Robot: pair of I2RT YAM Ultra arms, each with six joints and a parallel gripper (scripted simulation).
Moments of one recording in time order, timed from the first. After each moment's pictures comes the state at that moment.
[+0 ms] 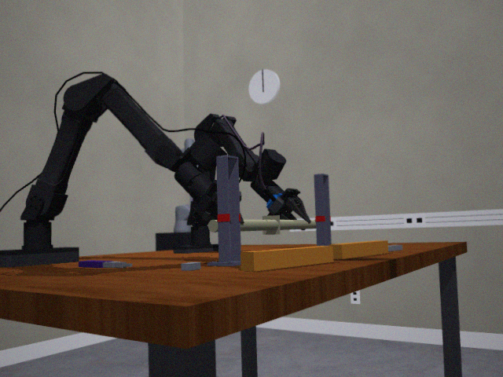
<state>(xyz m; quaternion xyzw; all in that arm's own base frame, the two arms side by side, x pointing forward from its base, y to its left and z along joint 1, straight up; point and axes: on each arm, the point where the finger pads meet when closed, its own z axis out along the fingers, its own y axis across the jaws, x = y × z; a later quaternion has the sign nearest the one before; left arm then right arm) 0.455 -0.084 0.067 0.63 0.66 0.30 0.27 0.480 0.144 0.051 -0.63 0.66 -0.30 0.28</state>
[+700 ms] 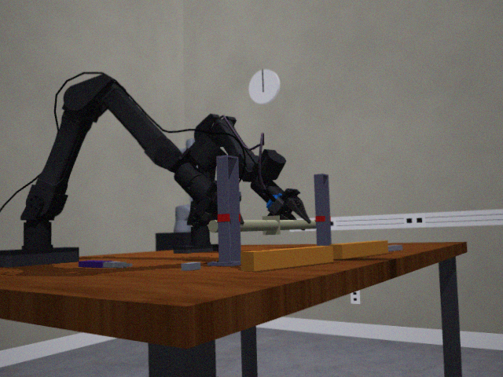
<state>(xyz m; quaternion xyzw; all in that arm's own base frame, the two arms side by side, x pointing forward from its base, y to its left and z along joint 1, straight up) 0.455 -0.084 0.067 0.63 0.66 0.30 0.28 0.480 0.144 0.051 -0.63 0.66 -0.30 0.28</state>
